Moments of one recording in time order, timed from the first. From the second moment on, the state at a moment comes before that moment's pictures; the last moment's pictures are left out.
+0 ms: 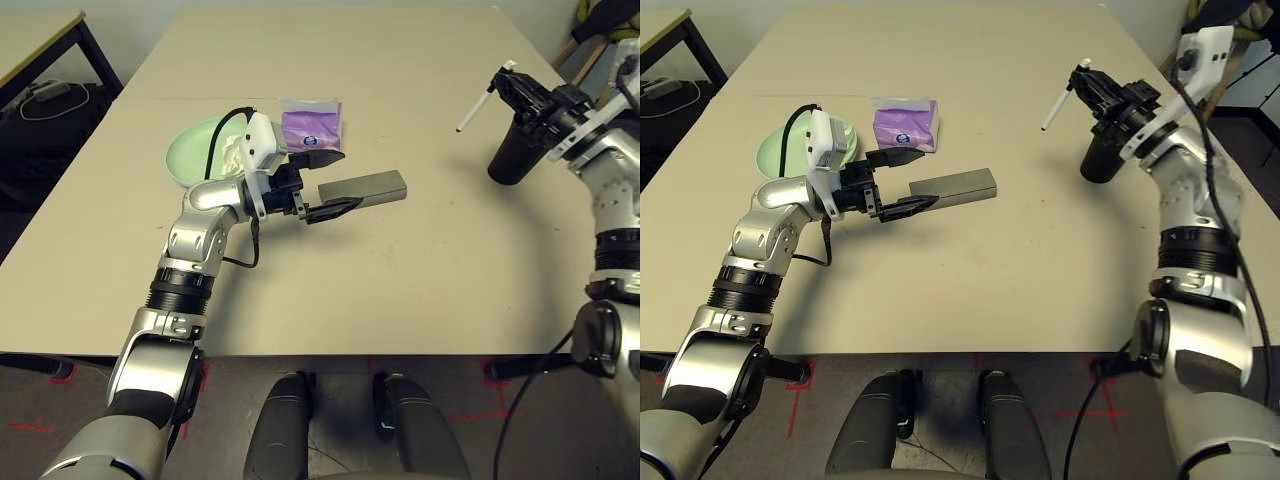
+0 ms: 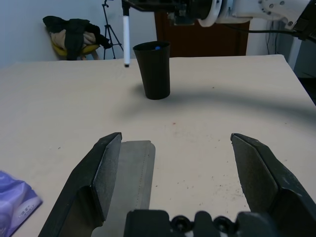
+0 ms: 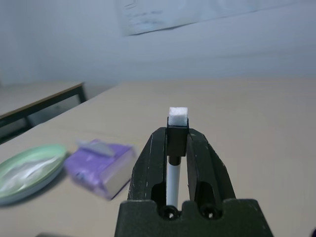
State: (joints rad) left arm -0.75 0.39 -0.06 0.29 -0.32 0.13 -1.13; right arm -0.90 -0.48 -0.37 0.43 0.42 0.32 0.60
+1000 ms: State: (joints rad) left arm -0.76 0.40 -0.06 0.29 -0.32 0.13 -1.13; right arm -0.98 -0.50 -0.40 0.43 0.31 0.43 -0.04
